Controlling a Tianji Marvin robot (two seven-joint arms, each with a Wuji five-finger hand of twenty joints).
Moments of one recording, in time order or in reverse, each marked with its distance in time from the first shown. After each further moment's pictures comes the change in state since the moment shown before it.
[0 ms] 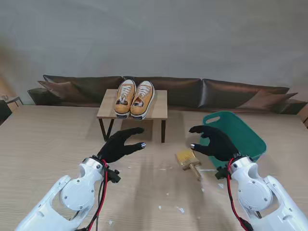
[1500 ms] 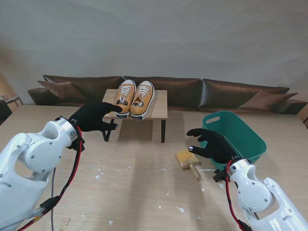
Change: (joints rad) left arm -0.173 0.110 -0.224 -0.119 0.407 -0.028 -0.471; right arm -0.002 0.001 -0.014 0.016 0.073 -0.017 0.034; left_hand -0.027 -0.094 0.222 0.000 0.000 -0.040 0.000 -0.007 0.001 -0.006 0.073 0.232 0.054 -0.019 0.318 0.302 0.103 -0.040 0.158 0.318; right_hand 0.000 0.002 0.000 0.009 0.000 0.000 0.000 0.000 0.000 0.000 0.000 0.000 0.000 0.000 0.000 0.000 0.000 0.000 -0.003 0.000
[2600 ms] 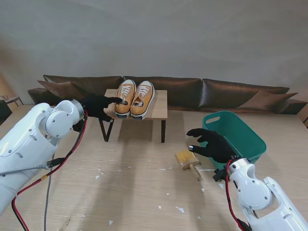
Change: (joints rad) left arm -0.447 0.022 0.313 0.544 0.011 -0.027 -0.005; right arm 0.010 0.000 -0.004 0.008 0.043 0.027 0.024; left_hand -0.060 -0.103 0.131 -0.005 -0.267 -0.125 -0.116 -0.144 -0.121 -0.036 0.277 0.546 -0.004 -0.095 0.575 0.408 -0.164 -0.150 0.856 0.045; right_hand 0.000 0.002 -0.011 0.000 0.000 0.000 0.000 0.000 0.002 0.000 0.000 0.000 0.000 0.000 0.000 0.000 0.000 0.000 -0.014 0.000
